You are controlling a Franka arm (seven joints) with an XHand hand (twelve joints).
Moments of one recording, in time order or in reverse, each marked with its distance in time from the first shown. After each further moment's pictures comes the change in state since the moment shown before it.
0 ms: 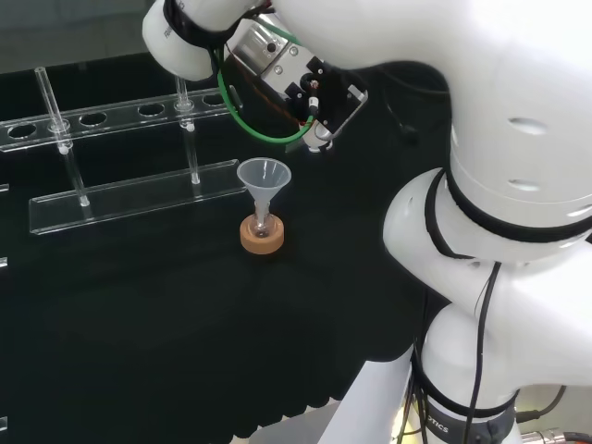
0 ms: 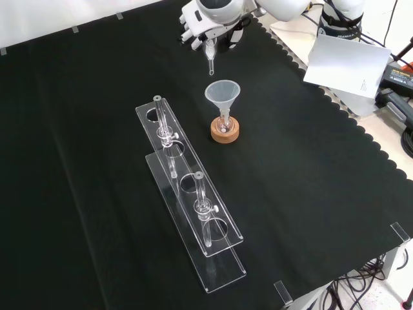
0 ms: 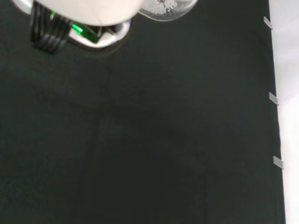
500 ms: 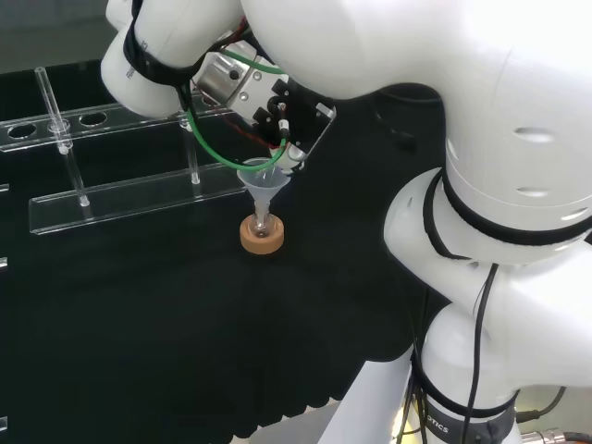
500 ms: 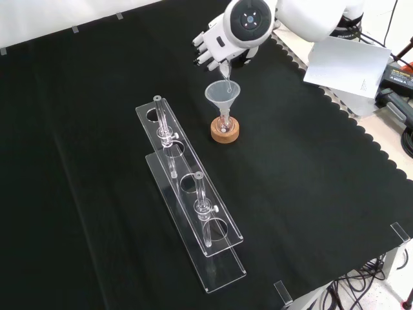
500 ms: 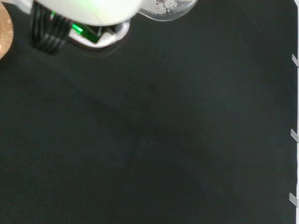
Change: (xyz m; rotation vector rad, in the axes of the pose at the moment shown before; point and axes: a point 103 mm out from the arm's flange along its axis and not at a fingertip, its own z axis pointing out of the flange) arm 0.050 -0.014 -0.019 -0.061 -0.085 -0.111
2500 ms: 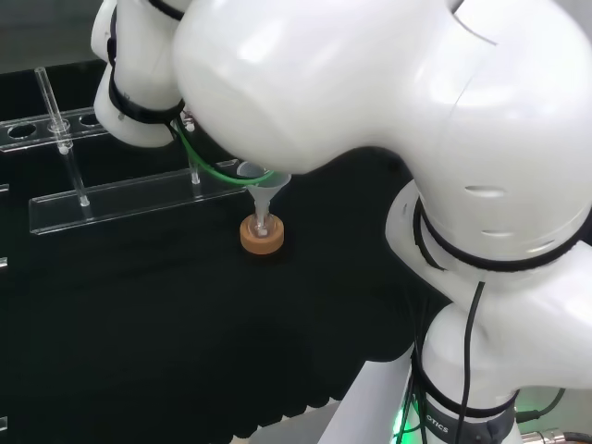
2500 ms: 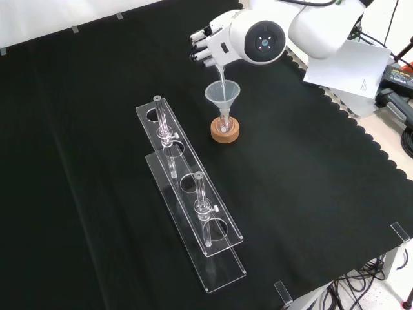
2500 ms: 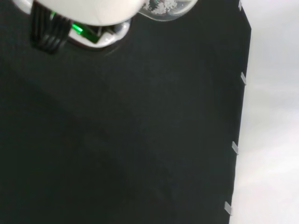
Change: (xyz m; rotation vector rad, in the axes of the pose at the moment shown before) arm -0.010 0.001 -0.003 -0.019 -0.191 0.060
